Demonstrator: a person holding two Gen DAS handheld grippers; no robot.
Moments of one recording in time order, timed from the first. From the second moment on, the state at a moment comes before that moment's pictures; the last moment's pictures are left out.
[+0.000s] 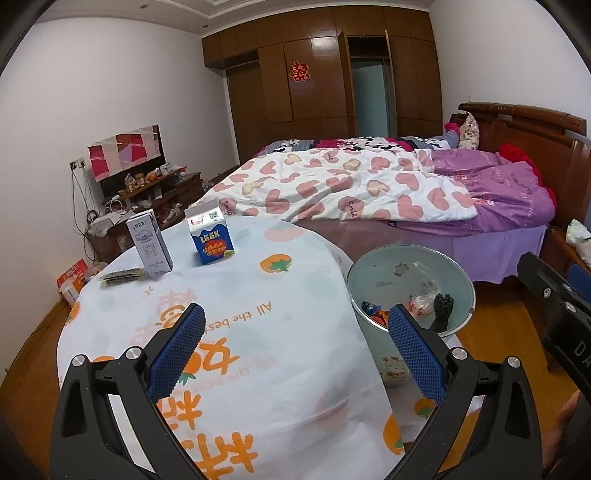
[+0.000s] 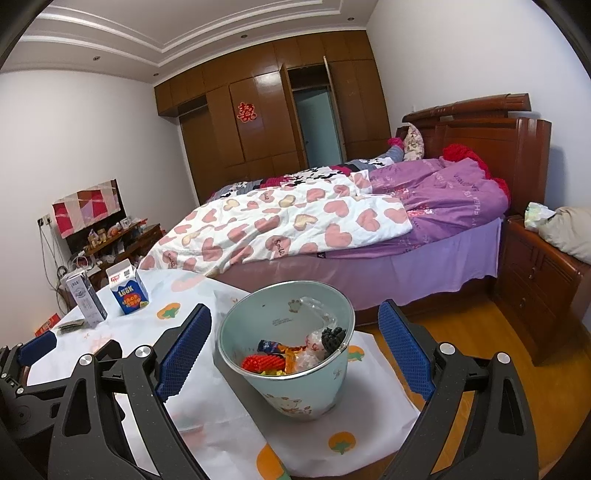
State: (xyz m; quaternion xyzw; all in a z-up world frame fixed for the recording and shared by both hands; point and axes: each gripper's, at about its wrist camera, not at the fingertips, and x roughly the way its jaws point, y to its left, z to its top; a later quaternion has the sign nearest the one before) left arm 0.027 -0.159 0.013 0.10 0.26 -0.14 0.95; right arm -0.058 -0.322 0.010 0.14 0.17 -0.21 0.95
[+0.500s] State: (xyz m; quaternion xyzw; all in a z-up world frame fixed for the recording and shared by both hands) left arm 0.037 -0.153 0.008 0.09 0.28 -0.14 0.95; right arm -0.056 -0.327 0.007 0.15 0.19 -0.21 0.95
